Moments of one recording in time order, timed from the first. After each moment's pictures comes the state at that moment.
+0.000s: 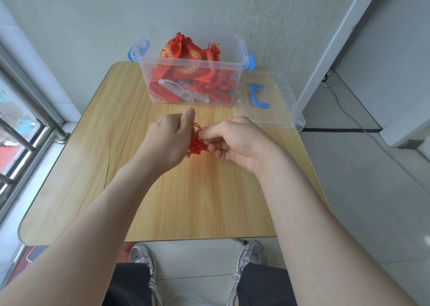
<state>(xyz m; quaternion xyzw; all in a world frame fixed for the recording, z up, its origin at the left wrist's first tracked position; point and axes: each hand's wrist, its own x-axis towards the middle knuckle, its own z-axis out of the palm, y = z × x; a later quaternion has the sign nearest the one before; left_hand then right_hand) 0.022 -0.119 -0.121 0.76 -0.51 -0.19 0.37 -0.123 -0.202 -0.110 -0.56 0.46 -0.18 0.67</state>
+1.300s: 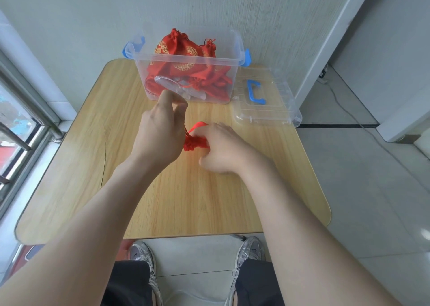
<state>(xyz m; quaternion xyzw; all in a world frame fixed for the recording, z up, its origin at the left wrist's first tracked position) 0.024 -0.124 -0.131 0.75 -0.52 -0.04 0.41 -0.115 -0.193 -0.136 -0.88 0.39 -0.03 0.28</state>
